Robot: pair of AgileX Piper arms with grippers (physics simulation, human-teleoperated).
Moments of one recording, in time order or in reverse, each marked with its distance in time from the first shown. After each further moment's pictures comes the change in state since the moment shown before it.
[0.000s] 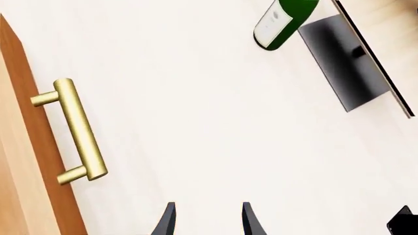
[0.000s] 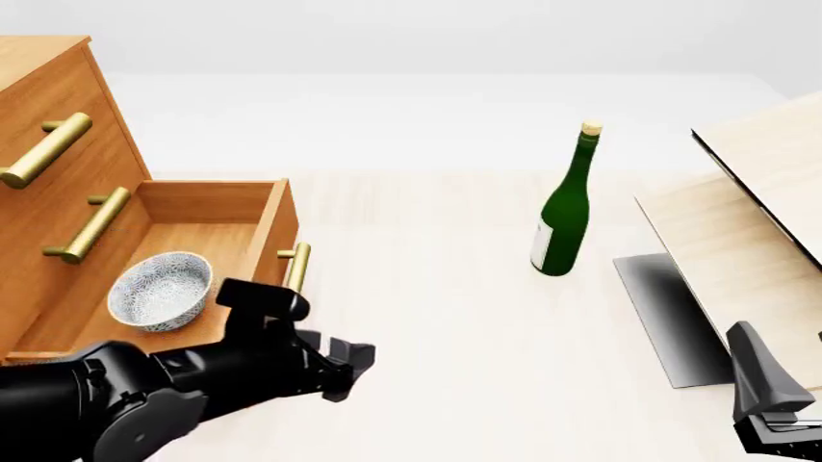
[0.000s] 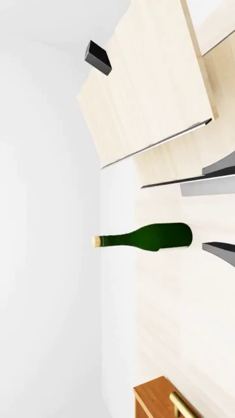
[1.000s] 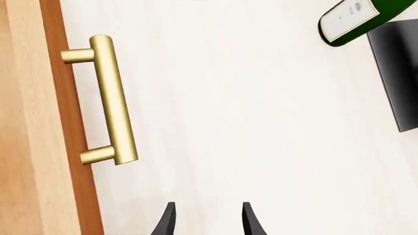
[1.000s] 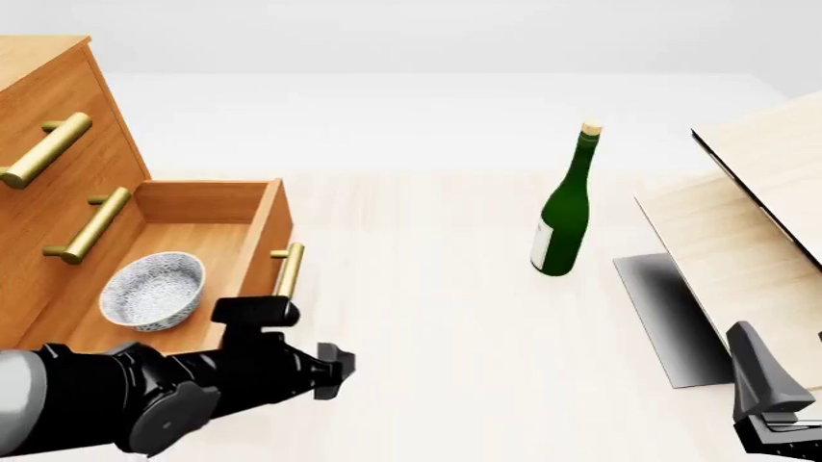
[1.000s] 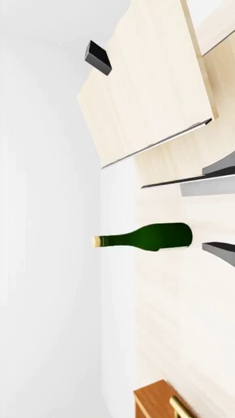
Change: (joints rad) left arm 0.095 0.153 0.025 -0.050 -0.096; right arm 0.000 0.000 0.000 0.000 0.000
